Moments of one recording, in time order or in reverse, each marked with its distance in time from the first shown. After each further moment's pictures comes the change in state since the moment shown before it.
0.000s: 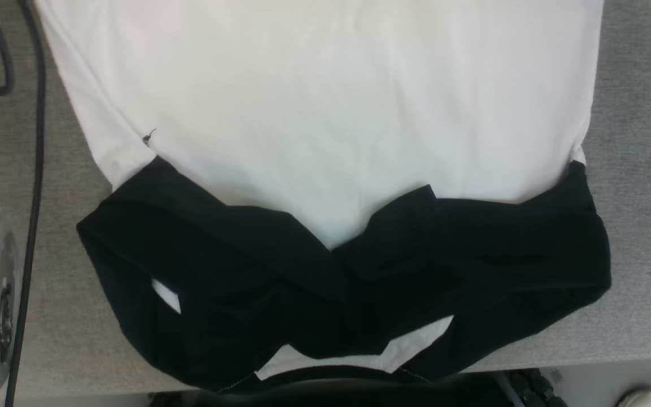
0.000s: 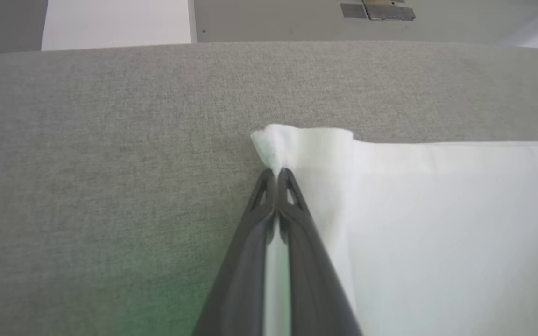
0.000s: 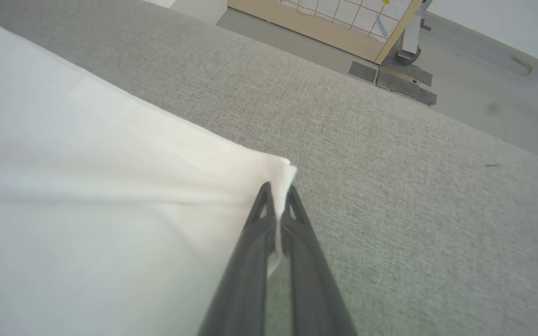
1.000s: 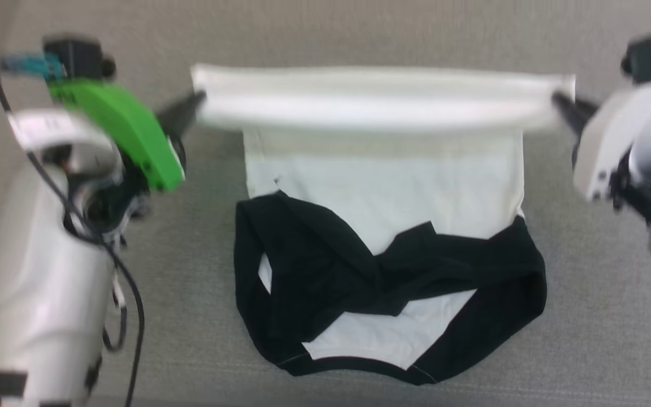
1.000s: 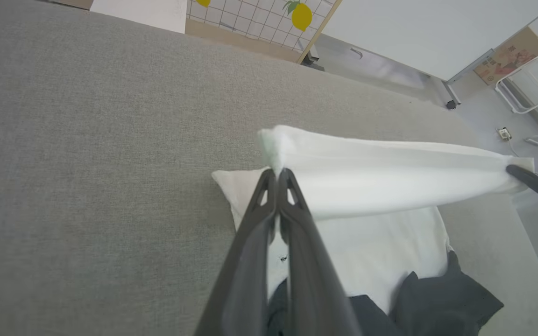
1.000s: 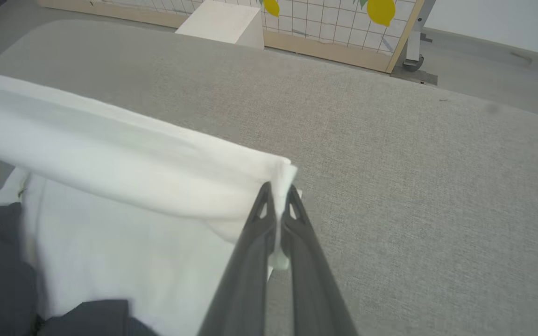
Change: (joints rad) left arm 0.740 -0.007 -0.009 -0.183 -0.327 -0.052 -0.240; right arm 0.603 -0.050 -0.083 -0.026 0.123 0.000 -0.081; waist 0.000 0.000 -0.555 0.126
